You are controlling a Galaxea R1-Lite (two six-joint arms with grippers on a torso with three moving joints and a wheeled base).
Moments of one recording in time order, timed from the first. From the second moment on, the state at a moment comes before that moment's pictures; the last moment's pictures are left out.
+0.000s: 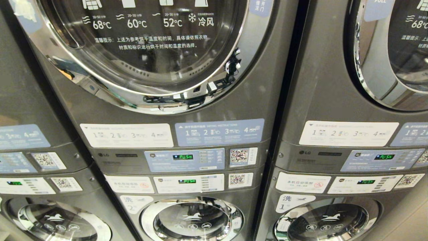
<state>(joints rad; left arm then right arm) 0.00 0.04 -0.19 0.04 -0.04 0.07 0.00 0.00 -0.08 0.20 0.01 -0.04</state>
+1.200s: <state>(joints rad) 0.14 1.36 -1.39 -0.36 -0.10 0.11 0.00 0.00 -0.08 0.20 0.01 -0.03</state>
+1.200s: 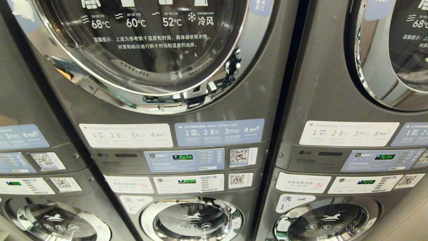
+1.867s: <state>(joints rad) 0.15 1.50 -1.51 -0.36 -0.11 0.11 0.00 0.00 -0.08 0.20 0.01 -0.02</state>
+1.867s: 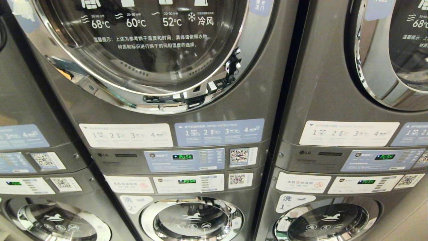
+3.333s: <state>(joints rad) 0.16 1.76 -1.78 -0.36 -0.13 0.11 0.00 0.00 -0.08 0.20 0.01 -0.02</state>
